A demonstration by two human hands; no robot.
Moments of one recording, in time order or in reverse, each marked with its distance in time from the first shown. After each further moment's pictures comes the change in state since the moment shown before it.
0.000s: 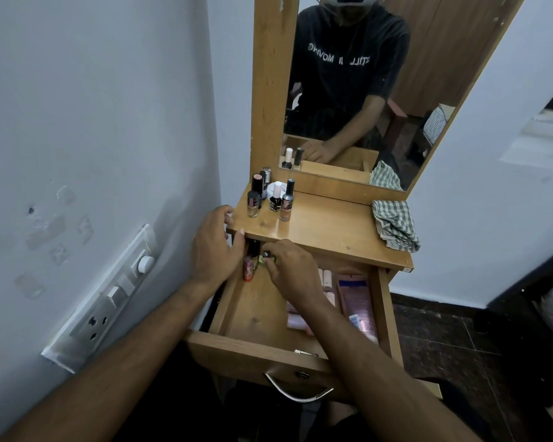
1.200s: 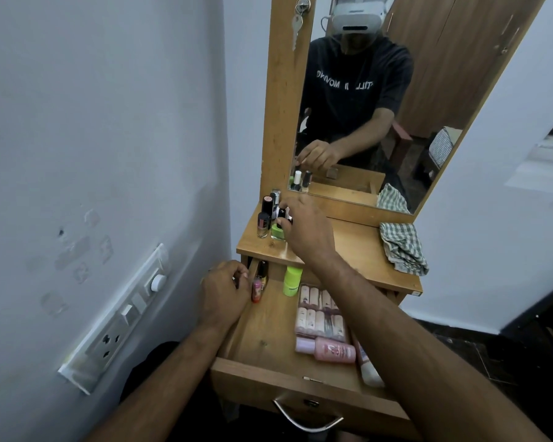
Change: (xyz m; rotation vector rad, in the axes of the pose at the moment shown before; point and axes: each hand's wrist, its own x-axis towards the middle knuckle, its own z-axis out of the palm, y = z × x) left_hand -0.037 0.001 -0.003 0.029 -0.050 -0.158; right_hand 0.096 -0.023 -0.068 -0.077 0.037 0.094
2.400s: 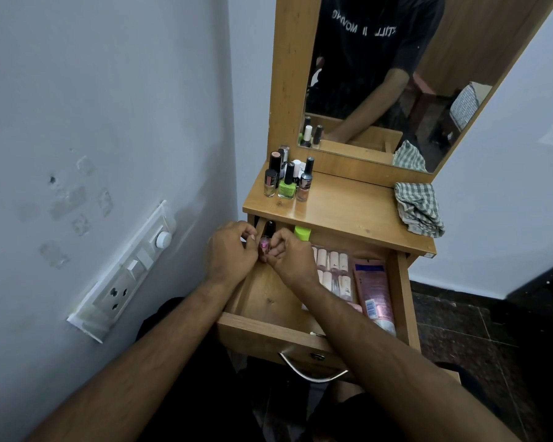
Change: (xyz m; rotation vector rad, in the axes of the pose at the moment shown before) left_hand 0.001 -0.011 0.010 0.024 -0.062 -0.005; right_hand -0.108 0.016 0.102 0.495 -0.187 0.211
